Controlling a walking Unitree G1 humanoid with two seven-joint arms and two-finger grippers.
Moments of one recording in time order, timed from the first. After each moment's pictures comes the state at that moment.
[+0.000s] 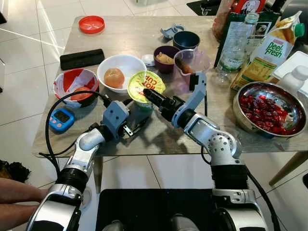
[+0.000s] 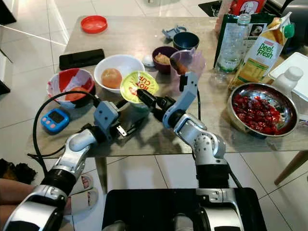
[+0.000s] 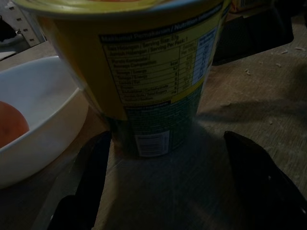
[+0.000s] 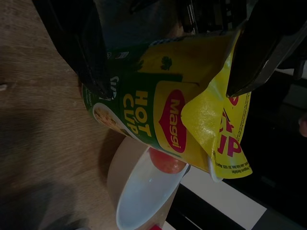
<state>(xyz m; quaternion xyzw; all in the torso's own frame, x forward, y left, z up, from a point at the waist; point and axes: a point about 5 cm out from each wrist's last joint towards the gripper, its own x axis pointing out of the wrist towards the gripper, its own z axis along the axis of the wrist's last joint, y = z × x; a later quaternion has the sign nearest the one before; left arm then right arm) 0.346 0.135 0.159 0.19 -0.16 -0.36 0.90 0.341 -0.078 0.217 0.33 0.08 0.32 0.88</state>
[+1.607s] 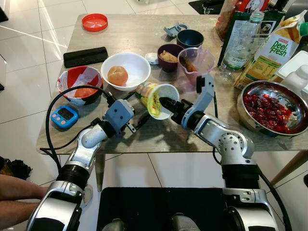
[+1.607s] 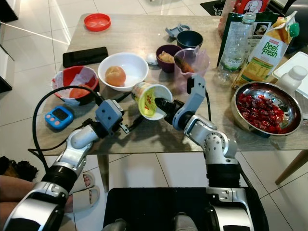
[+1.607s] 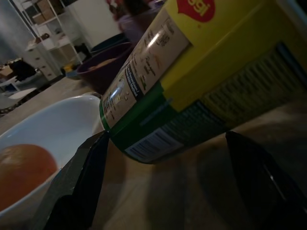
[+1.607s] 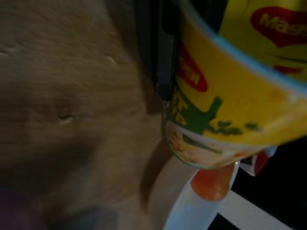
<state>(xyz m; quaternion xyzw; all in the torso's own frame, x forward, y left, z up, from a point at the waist) 0.343 0.120 0.176 0.24 -0.22 -0.36 0.87 0.343 -0.109 0.208 0.27 0.14 0.29 0.91</state>
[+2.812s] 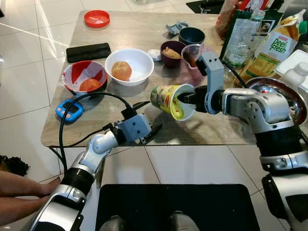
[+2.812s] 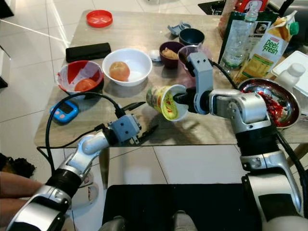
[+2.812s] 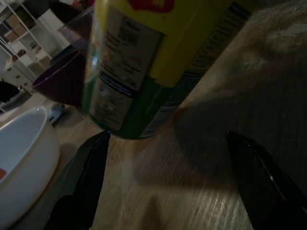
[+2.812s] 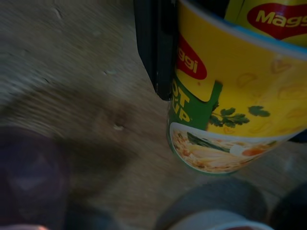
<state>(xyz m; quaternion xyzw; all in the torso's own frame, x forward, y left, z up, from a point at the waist) 0.334 0.099 0.166 0.32 -0.22 -0.38 0.84 0.360 -0.153 0.262 -0.03 0.20 0.30 0.93</state>
